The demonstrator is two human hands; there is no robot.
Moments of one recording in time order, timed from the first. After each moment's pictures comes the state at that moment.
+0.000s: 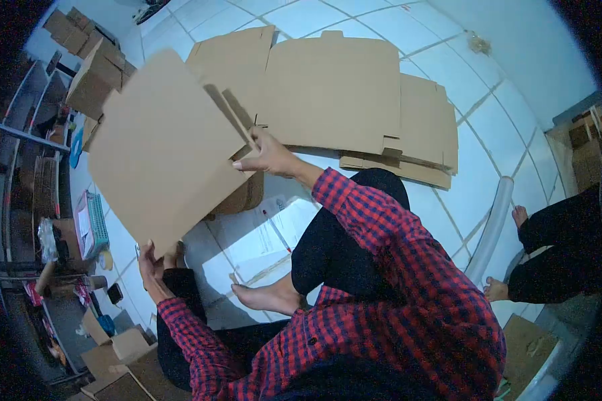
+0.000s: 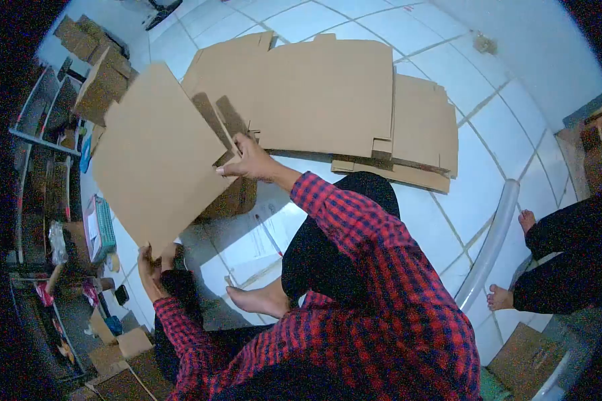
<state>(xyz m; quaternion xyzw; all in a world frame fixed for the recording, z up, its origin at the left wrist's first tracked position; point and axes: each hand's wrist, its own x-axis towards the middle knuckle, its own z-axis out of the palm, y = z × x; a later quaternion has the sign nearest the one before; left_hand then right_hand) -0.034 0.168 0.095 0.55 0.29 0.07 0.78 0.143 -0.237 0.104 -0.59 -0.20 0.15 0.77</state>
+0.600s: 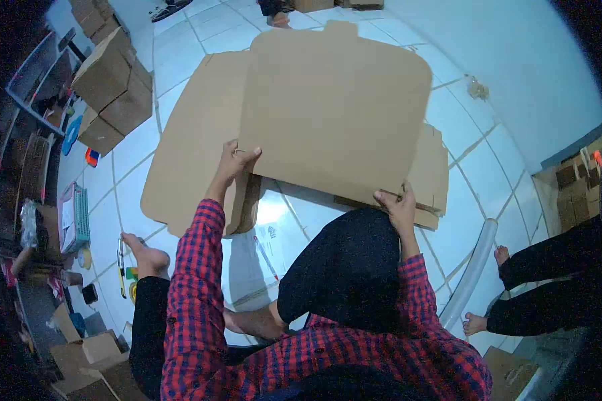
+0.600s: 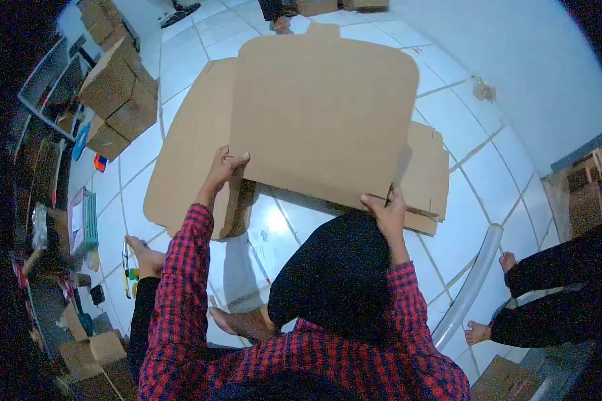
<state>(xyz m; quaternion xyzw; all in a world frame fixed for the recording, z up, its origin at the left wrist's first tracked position) 0.206 -0.090 0.081 0.80 -0.05 -0.03 0.60 0.061 -0.465 0.054 -0.70 0.11 -0.11 0.70</state>
